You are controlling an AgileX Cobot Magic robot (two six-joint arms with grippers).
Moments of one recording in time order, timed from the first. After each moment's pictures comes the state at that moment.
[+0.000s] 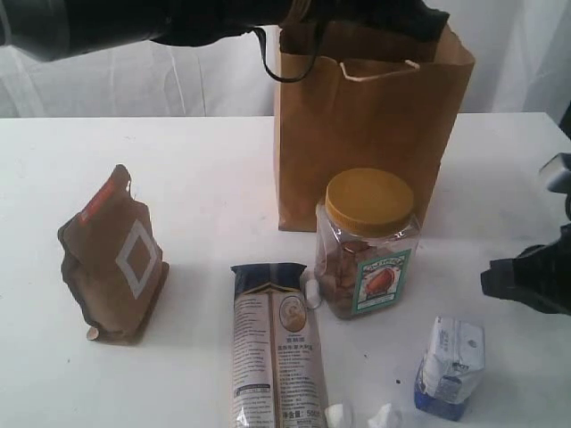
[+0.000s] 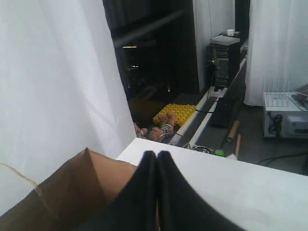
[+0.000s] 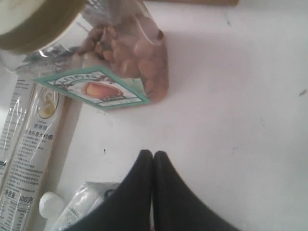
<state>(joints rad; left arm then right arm) -0.76 1.85 -1.73 1.66 -0.32 -1.48 -0.17 1.20 -0.54 0.98 0.73 -1.01</state>
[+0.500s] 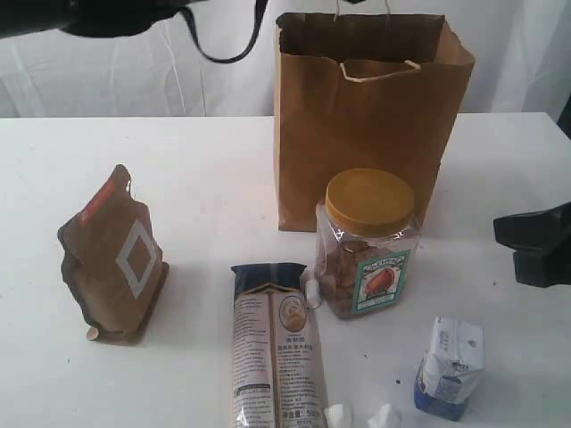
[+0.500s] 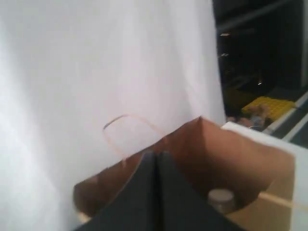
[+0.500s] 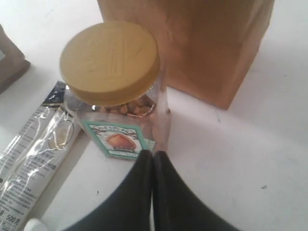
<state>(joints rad) -0.76 1.64 -1.50 1.66 0.06 -1.49 -0.17 0.97 -0.54 1.07 0.71 -1.27</state>
